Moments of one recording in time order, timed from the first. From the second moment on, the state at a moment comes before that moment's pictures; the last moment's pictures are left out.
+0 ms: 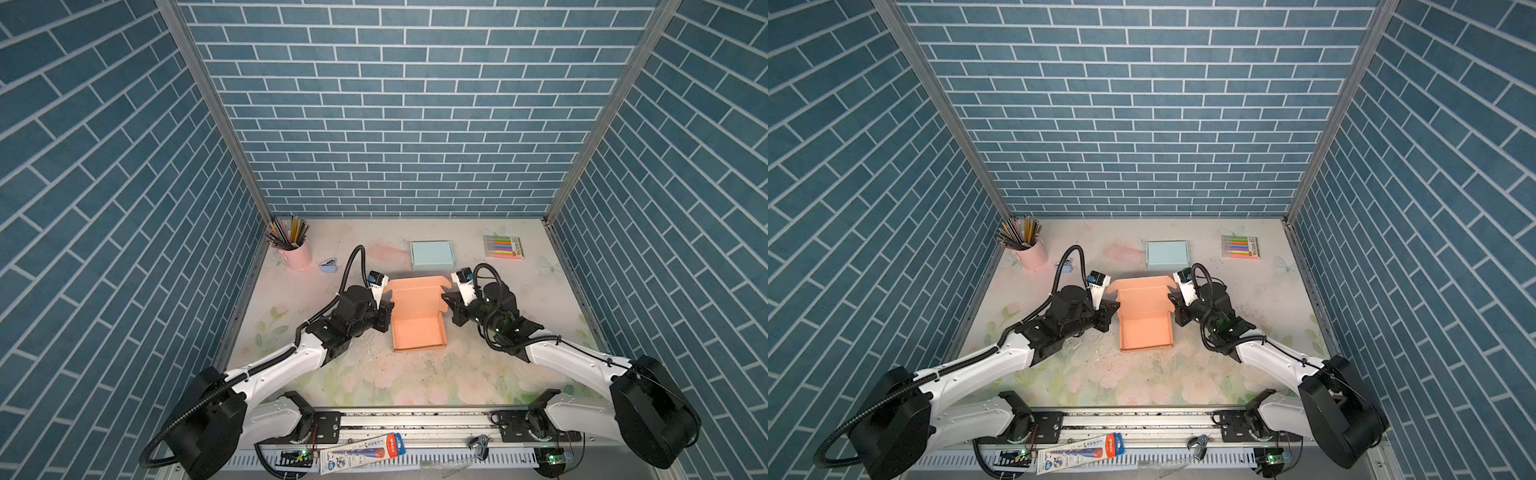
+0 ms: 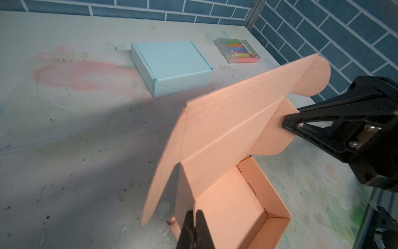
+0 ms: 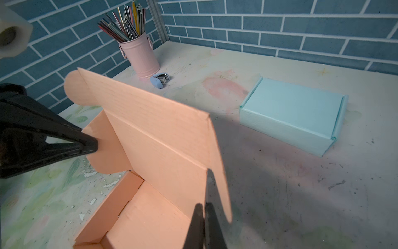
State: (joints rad) left arm -0.67 1.18 0.58 0.07 0.10 -0.34; right arm 0.63 1.23 0.52 0.31 -0.22 0.13
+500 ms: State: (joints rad) left arm -0.67 1.32 0.63 0.21 0.01 -0.28; right arm 0.64 1.32 0.57 0.31 -0.16 0.20
